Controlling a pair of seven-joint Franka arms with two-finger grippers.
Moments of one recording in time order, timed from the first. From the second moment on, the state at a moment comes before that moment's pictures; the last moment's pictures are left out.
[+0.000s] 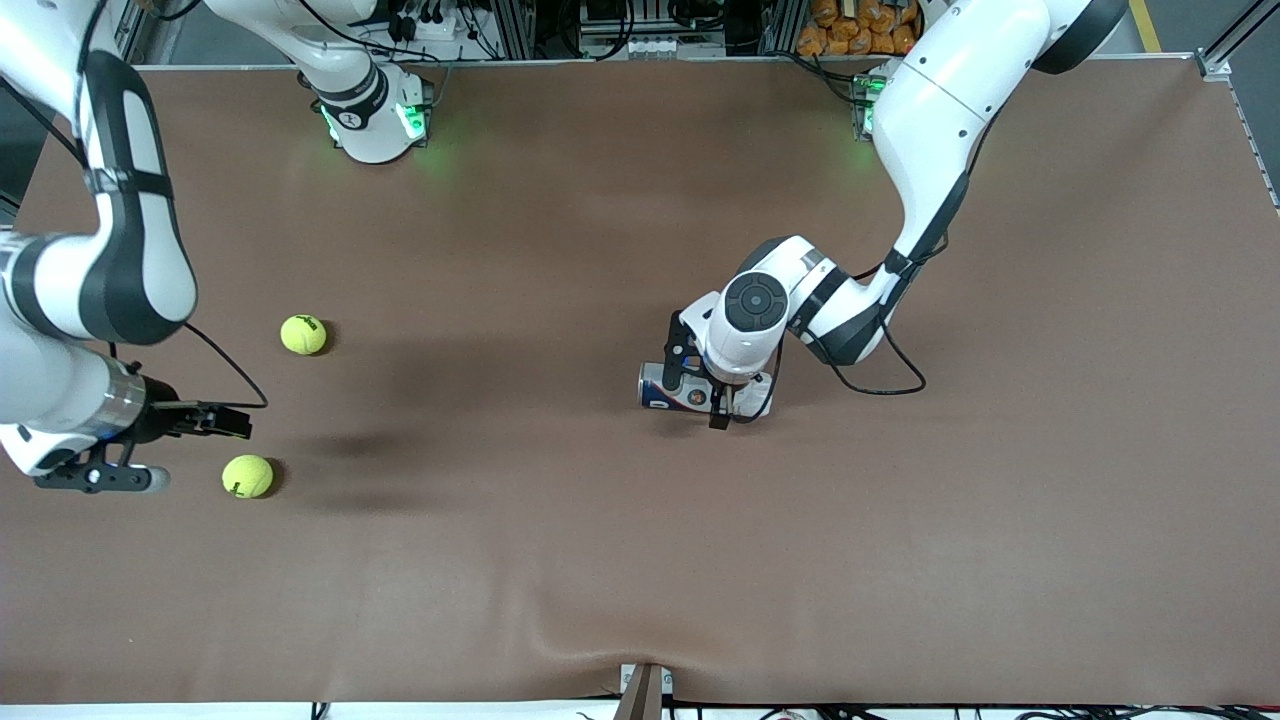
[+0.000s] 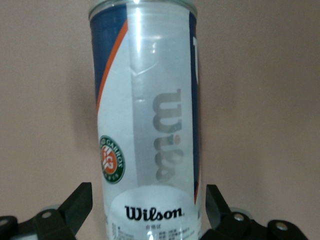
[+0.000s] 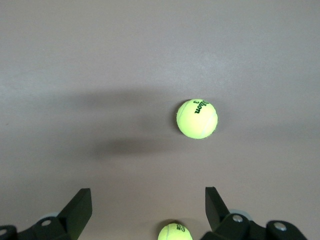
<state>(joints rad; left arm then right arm) -0.34 0.71 -0.35 -1.69 0.27 2.38 0.92 -0.01 0.43 -0.06 -1.57 0.02 1.95 -0.03</state>
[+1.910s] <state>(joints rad) -0.35 0.70 -0.39 -1.62 0.29 2.45 0.86 -0.05 0.29 -0.06 -2.26 0.02 2.25 -0.05</state>
